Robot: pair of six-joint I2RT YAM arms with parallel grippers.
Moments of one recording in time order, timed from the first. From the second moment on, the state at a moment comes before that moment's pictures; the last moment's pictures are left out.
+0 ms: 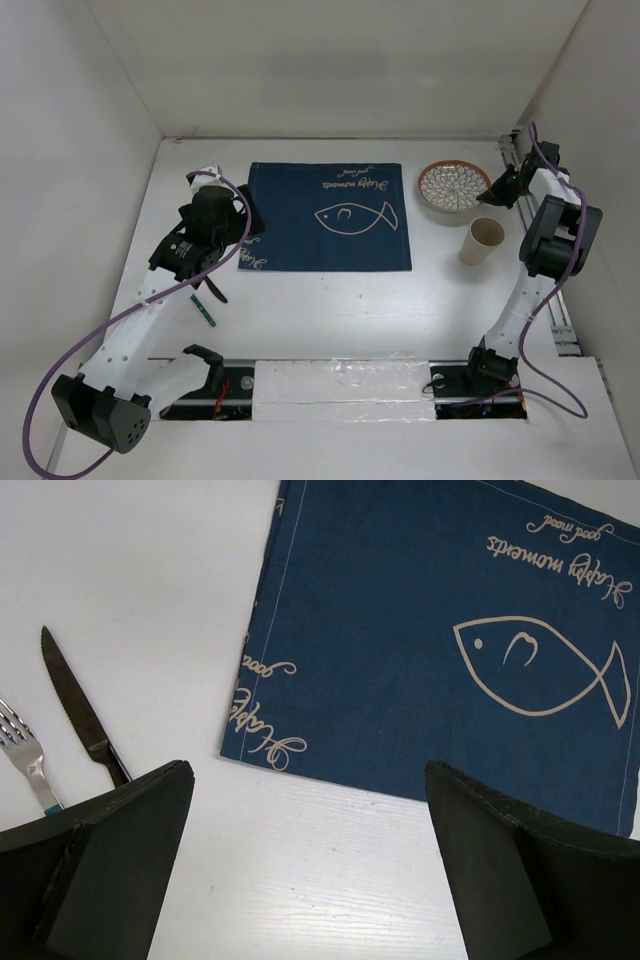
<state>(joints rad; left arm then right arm) -0.40 1.00 1.04 -0.68 -0.35 -0.54 -0.38 2.16 1.68 -0.58 -0.33 0.43</state>
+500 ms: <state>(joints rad) -0.40 1.00 1.04 -0.68 -0.37 -0.54 -0.36 2.13 1.67 -0.56 -0.37 0.49</state>
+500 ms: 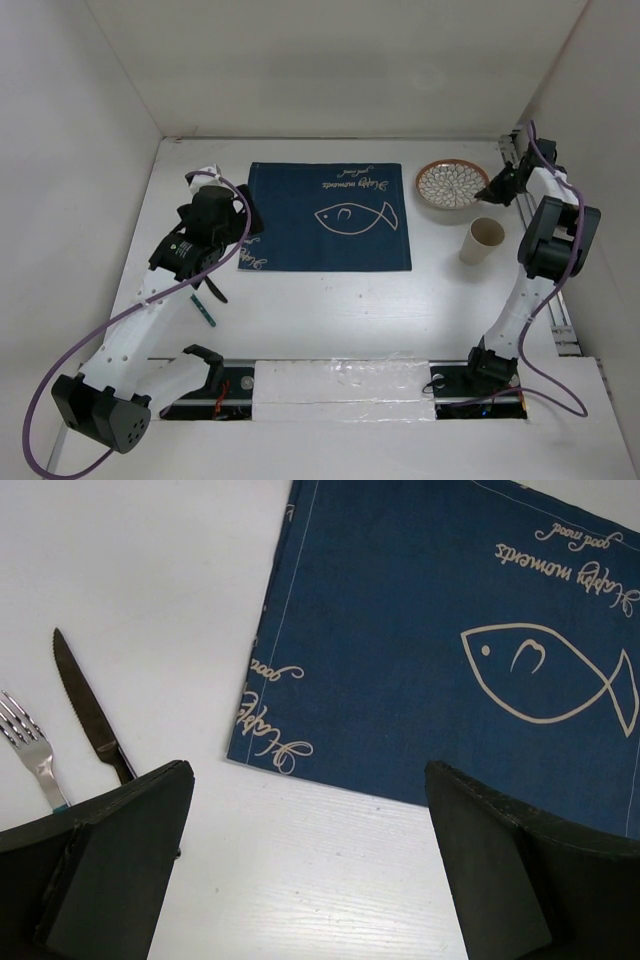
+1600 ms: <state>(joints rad) -0.40 1.03 1.04 -0.70 -0.51 -0.62 0.34 2.09 1.82 -0.46 -0.57 0.53</state>
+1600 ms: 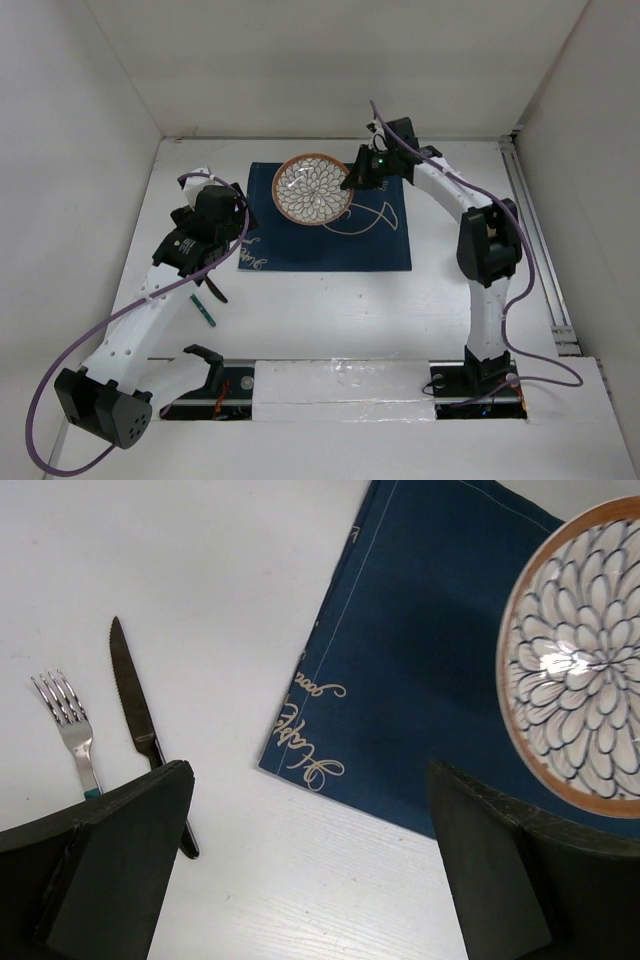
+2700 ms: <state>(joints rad) -0.40 1.05 1.04 -0.70 -0.51 -0.62 0.29 2.32 1.85 -0.44 -0.56 0.51</state>
